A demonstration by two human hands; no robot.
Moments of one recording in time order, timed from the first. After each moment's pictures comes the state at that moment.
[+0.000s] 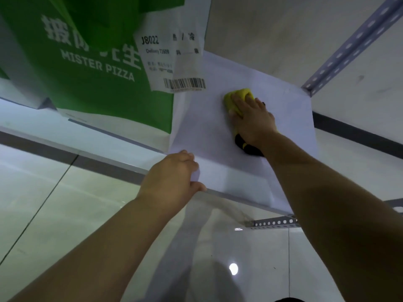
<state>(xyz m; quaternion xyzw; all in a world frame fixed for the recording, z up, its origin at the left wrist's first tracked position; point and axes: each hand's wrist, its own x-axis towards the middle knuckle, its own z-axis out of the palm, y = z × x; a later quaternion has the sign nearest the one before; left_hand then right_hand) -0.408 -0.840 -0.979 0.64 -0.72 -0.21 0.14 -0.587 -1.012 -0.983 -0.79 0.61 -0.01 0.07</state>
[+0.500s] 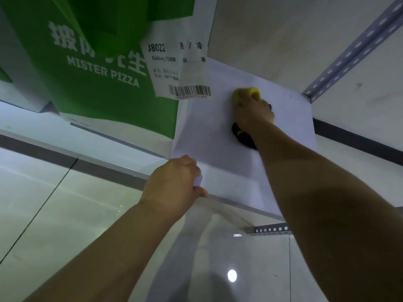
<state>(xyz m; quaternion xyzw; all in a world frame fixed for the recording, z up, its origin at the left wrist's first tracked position) -0.409 -0.843 -0.976 0.65 -0.72 -0.21 0.13 -0.568 -1.047 -0.977 -0.70 0.71 -0.02 0.07</state>
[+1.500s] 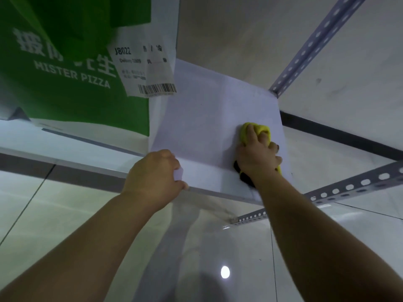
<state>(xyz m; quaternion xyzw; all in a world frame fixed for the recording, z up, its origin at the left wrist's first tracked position) -0.410 -0.842 -0.970 0.66 -0.70 -0.24 0.16 -0.629 -0.934 -0.979 -0.58 0.81 -0.01 0.10</state>
